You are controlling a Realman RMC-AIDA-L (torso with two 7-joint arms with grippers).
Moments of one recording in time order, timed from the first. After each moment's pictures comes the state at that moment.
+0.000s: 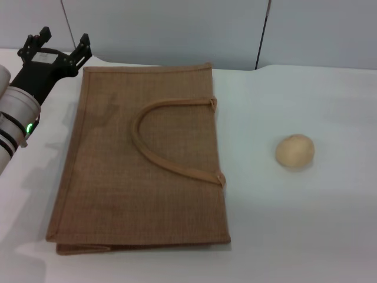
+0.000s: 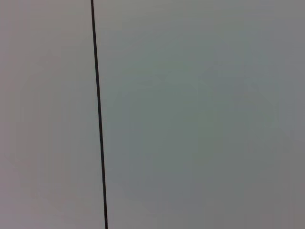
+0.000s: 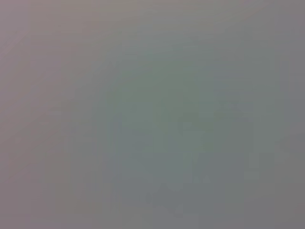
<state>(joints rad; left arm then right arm) -0.64 -2.03 0.85 0.05 -2.52 -1.08 2.82 0.69 2.02 -0.54 -0.06 -0.60 -0.93 0.14</state>
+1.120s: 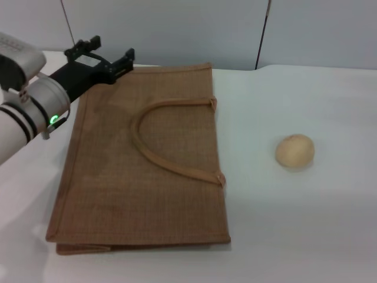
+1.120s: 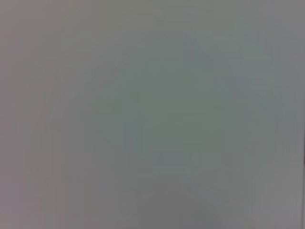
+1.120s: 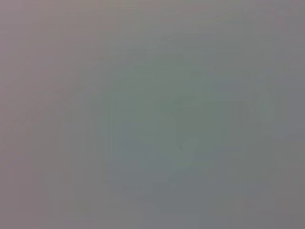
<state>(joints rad) -0.68 -2.03 0.87 0.20 -2.14 -0.92 2.49 0.69 2.02 -0.54 -0.07 -0.61 -0.89 0.14</state>
